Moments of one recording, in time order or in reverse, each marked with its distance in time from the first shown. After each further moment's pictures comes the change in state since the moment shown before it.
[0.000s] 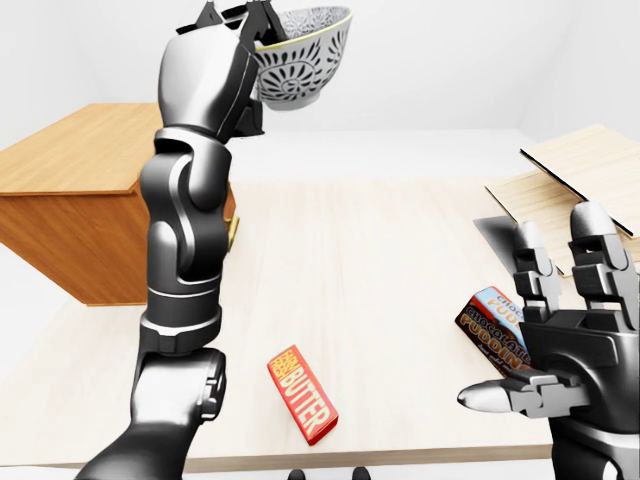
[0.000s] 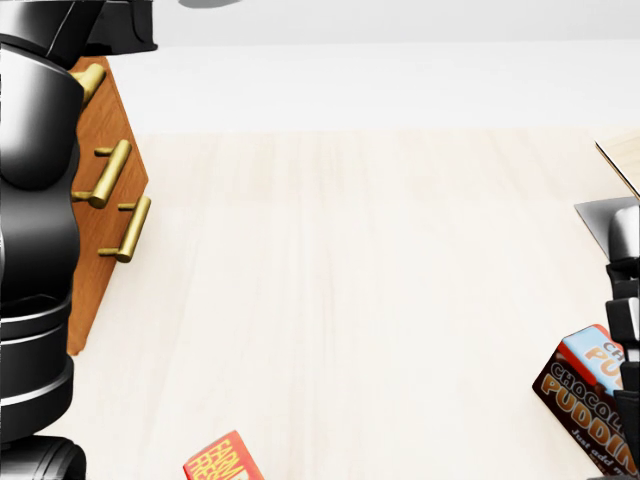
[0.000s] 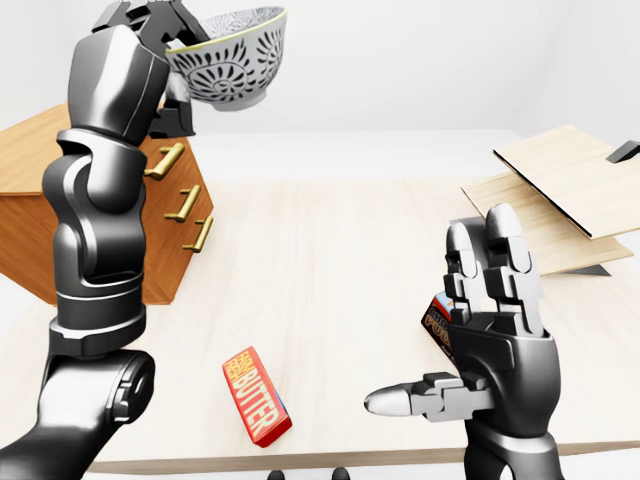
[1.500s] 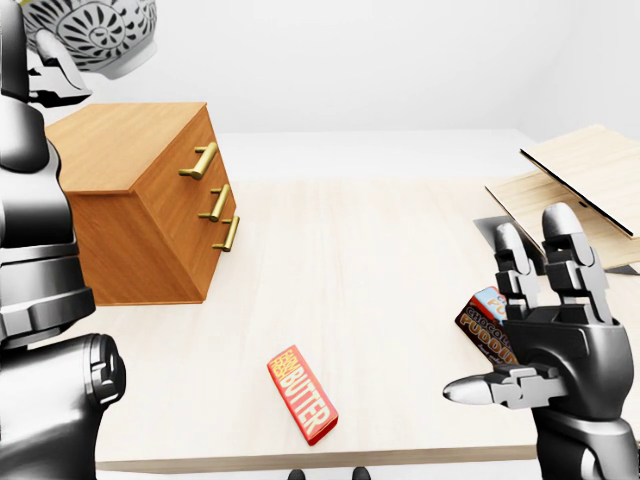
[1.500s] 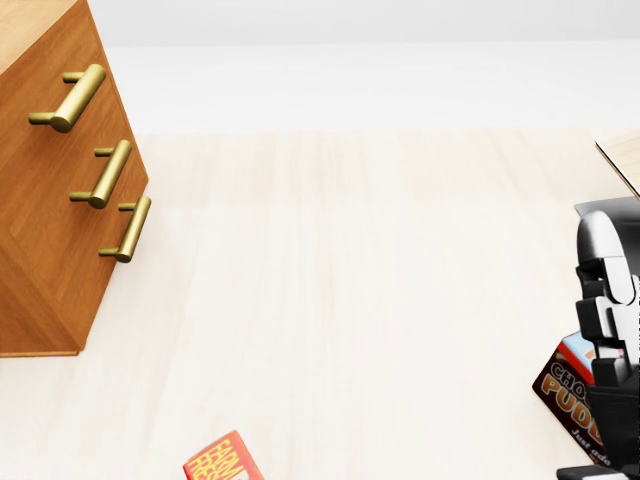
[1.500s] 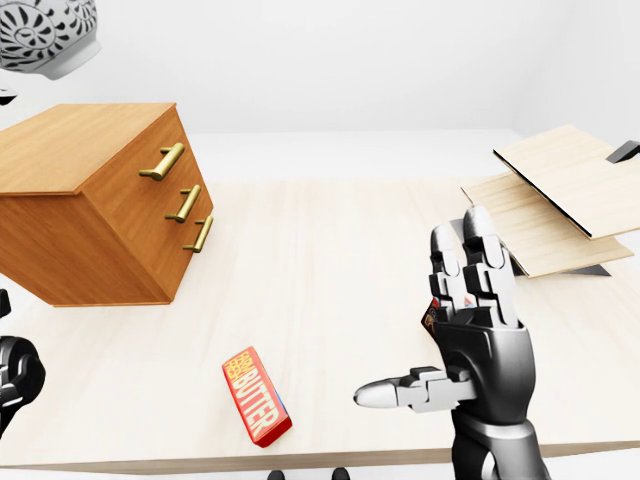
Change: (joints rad) left arm -0.064 0.471 0.179 0.365 -0.332 0.000 0.176; right arm -0.004 -0.020 0.063 0.034 -0.045 0.000 -0.026
